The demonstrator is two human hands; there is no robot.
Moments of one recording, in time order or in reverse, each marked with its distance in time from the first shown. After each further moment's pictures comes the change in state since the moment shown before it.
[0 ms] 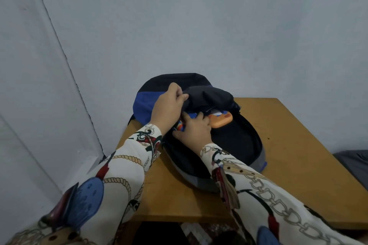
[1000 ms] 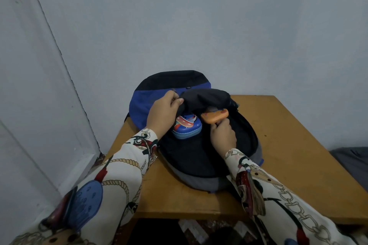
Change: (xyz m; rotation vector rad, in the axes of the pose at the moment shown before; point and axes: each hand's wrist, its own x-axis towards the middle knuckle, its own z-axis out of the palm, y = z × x) left_hand -0.013 -0.019 0.008 0.001 -0.018 -0.021; right_hand -0.001 0.077 0.006 0.450 0.193 0.430
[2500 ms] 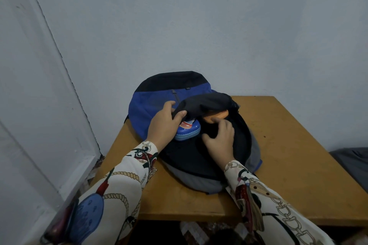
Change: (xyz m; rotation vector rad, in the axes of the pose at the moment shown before) left_hand -0.020 -0.010 0.015 0.063 -0.066 -0.082; right_hand -0.020 0.020 -0.001 0.158 0.037 -0.298
